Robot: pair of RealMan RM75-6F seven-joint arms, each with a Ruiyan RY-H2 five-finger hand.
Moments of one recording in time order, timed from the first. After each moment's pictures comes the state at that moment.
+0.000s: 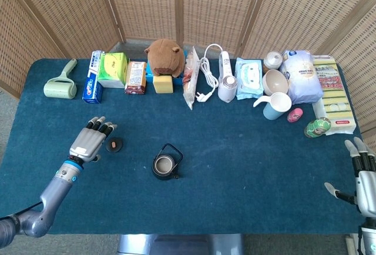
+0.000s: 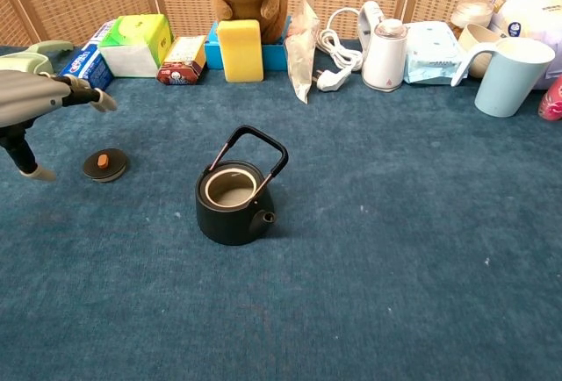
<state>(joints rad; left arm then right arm) -0.56 -1.39 -0.12 -1.47 1.18 0.91 0.49 0.00 -1.09 0.11 -1.68 -1.47 1.57 0.06</state>
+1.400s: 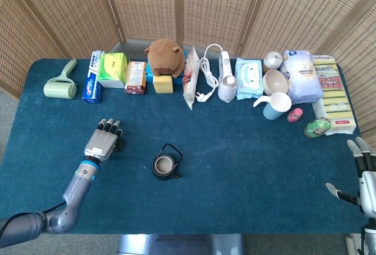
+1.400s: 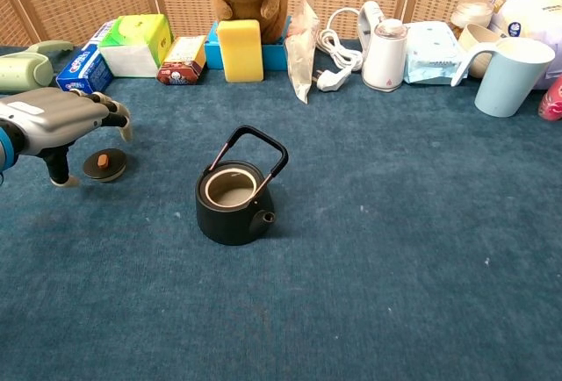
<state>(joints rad) -0.67 -1.54 -0.09 -1.47 0.88 1.00 0.83 0.00 -1.06 0.10 -1.68 -1.48 1.57 0.12</state>
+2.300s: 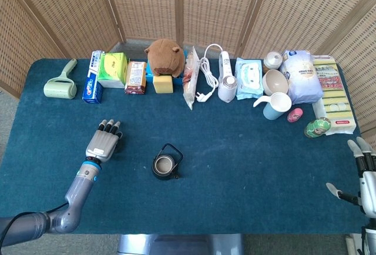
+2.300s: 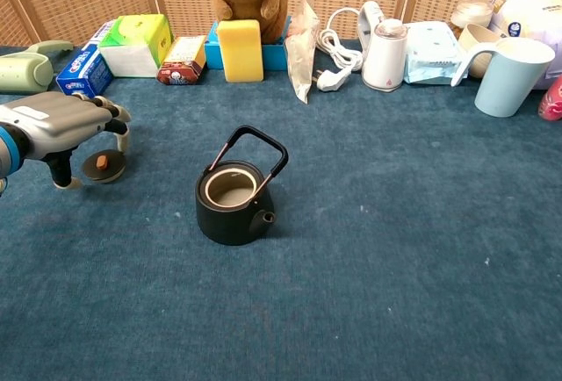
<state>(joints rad) -0.70 -1.56 -0.06 -1.47 0.85 1.03 0.84 0.00 -1.06 0.10 -1.68 -1.48 1.57 0.13</state>
